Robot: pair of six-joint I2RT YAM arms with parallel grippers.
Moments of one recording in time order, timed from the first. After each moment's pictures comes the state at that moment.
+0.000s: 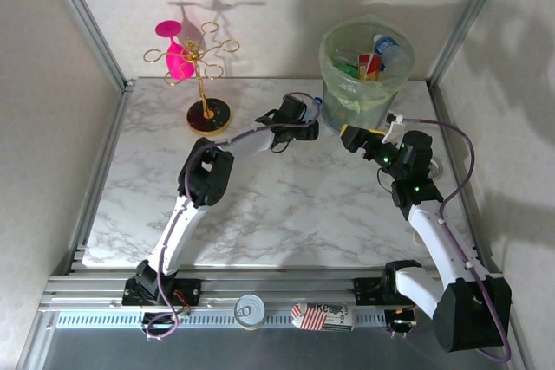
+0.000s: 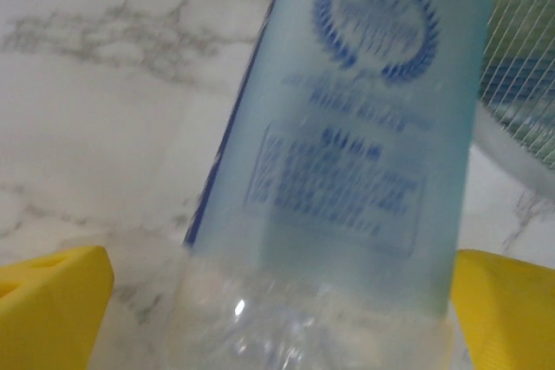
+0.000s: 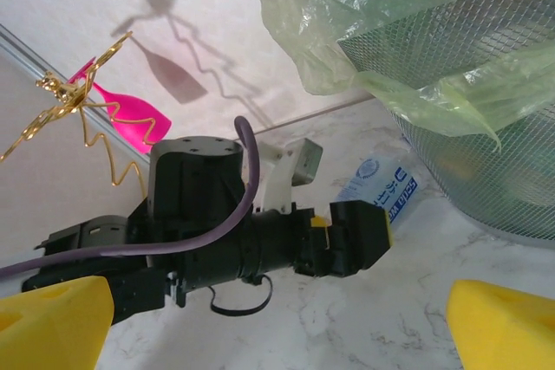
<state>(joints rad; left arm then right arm) -0.61 2.49 2.03 -0.33 -0.07 -0.48 0.13 1.01 0.67 0.14 -0.44 0.52</state>
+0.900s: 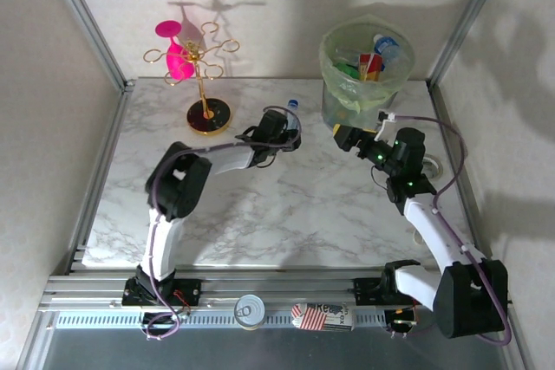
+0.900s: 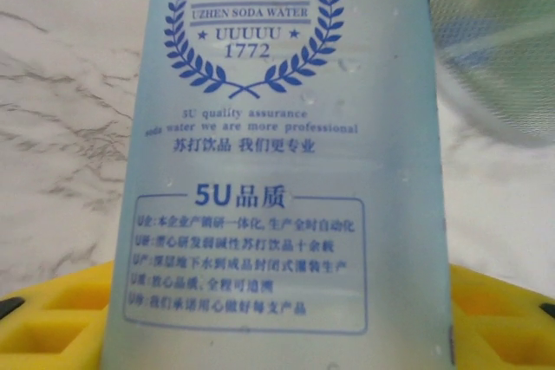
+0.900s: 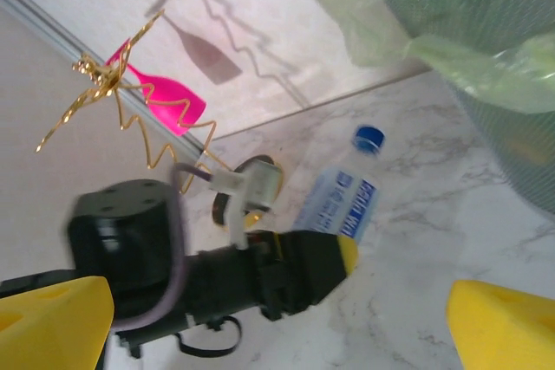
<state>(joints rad) -0.61 2.08 1.38 0.05 -0.04 -0.60 0.17 1.10 0.67 0.23 -0.52 0.58</state>
